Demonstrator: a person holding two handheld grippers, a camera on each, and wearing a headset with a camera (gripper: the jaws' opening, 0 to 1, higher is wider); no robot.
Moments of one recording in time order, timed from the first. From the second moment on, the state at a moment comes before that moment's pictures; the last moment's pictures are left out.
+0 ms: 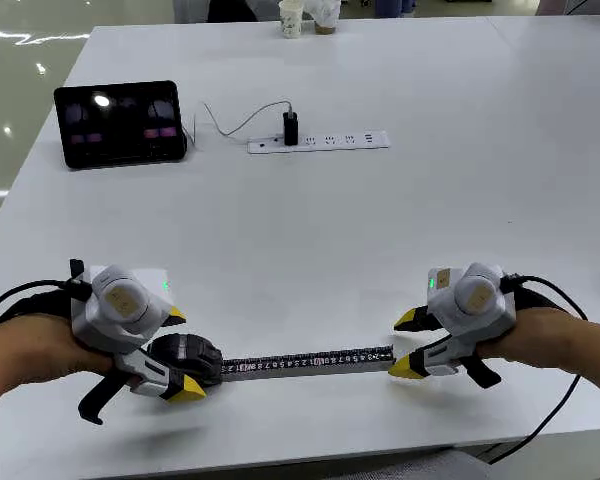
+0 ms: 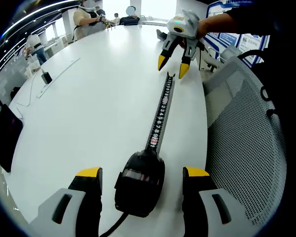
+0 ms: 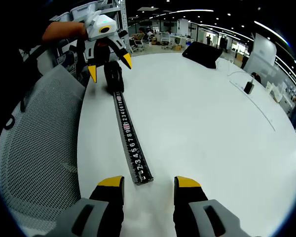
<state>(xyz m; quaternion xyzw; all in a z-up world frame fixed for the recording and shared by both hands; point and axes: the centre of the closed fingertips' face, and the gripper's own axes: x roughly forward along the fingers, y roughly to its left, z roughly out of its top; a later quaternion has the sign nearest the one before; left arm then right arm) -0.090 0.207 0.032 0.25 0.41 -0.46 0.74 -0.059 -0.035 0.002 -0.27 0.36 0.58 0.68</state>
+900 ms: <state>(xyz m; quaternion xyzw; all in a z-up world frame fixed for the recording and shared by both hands) -0.088 0.203 0.051 0.10 0.38 -0.39 0.83 -0.053 -0.057 0.013 -0.18 0.36 0.51 0.76</state>
